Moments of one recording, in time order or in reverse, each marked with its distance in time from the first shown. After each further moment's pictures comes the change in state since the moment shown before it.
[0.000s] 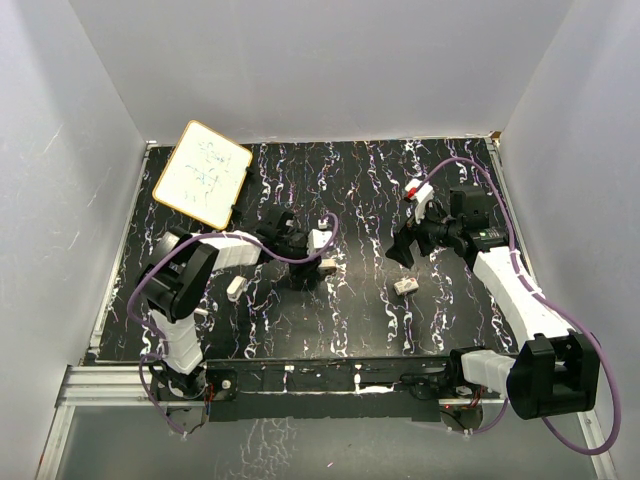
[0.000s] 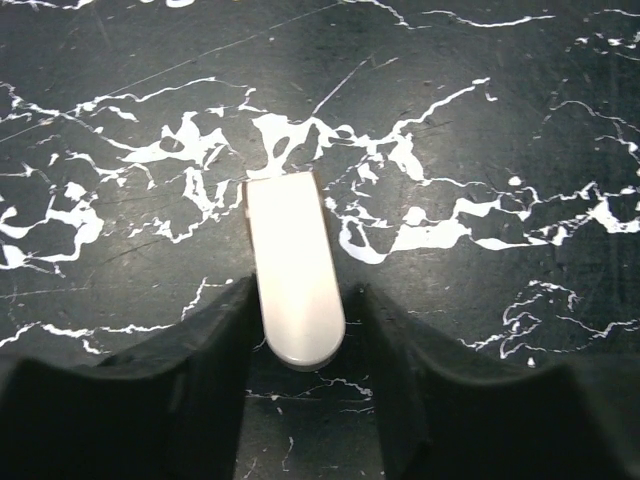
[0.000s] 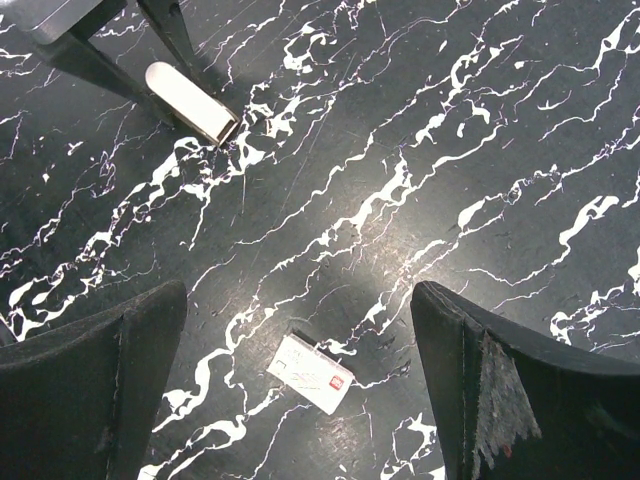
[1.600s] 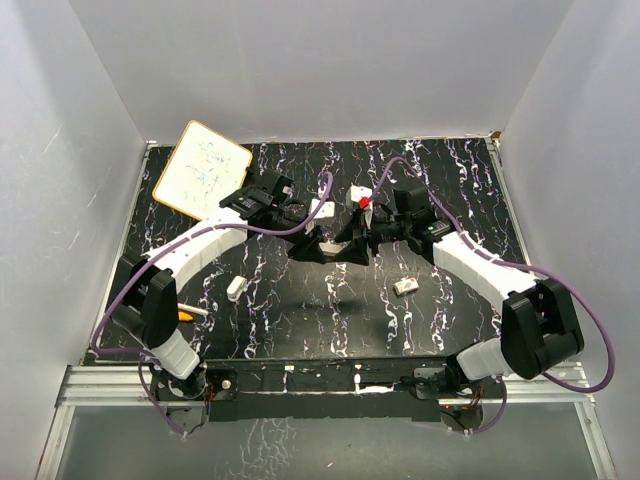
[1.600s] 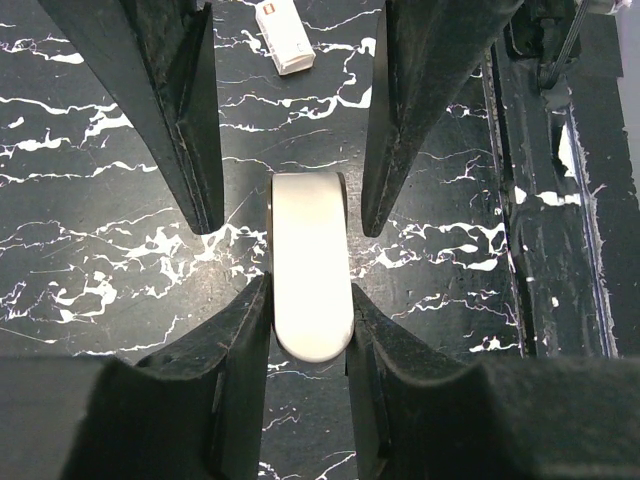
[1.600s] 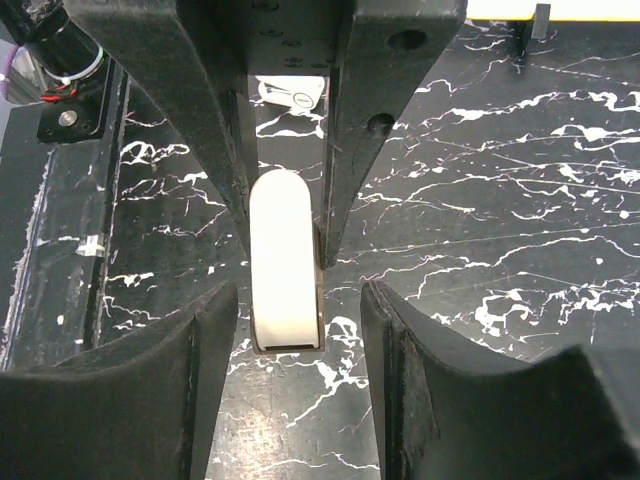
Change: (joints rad) left arm -0.025 -0.219 0.324 -0.569 0.174 -0.011; right arm 0.316 0.235 0.050 0.370 -0.343 0.027
